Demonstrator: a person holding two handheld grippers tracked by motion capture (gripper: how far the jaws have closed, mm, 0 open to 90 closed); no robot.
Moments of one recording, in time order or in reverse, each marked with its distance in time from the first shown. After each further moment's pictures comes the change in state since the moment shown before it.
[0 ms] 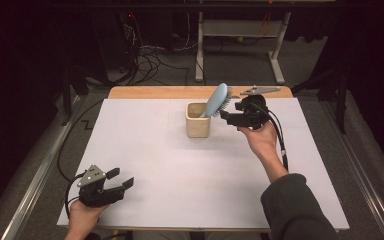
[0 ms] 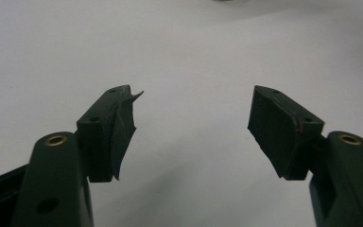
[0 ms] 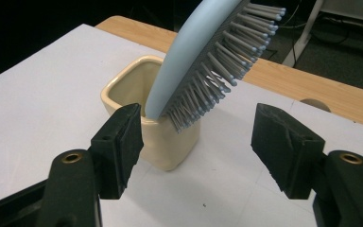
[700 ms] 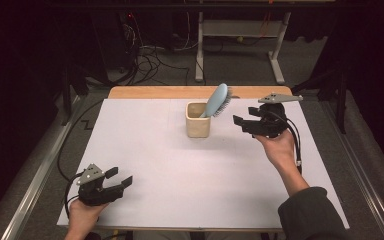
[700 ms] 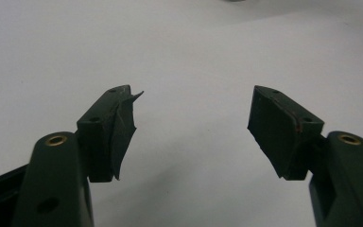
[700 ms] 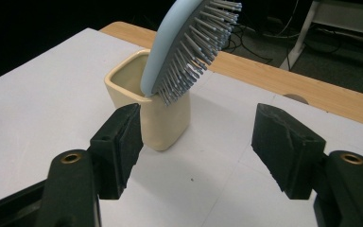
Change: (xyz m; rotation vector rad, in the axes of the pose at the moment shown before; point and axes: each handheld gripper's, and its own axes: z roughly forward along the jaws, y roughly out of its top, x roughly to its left) left arm 0.004 0.000 -0.001 -0.001 0.021 -0.024; right arm -0.012 -0.021 -0.040 -0.044 0.001 -0.009
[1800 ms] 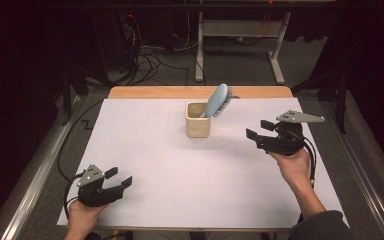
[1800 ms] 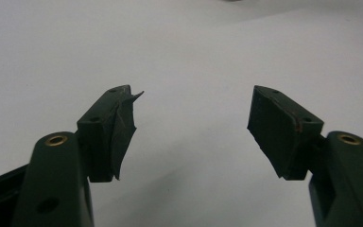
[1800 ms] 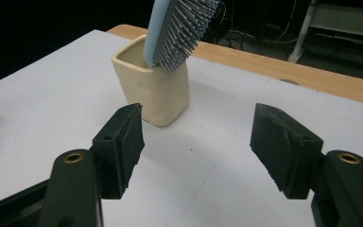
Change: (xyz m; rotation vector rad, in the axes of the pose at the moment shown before) left arm -0.003 0.000 -0.001 0.001 0.012 0.026; right arm -0.006 -0.041 -0.037 -0.048 0.013 0.019
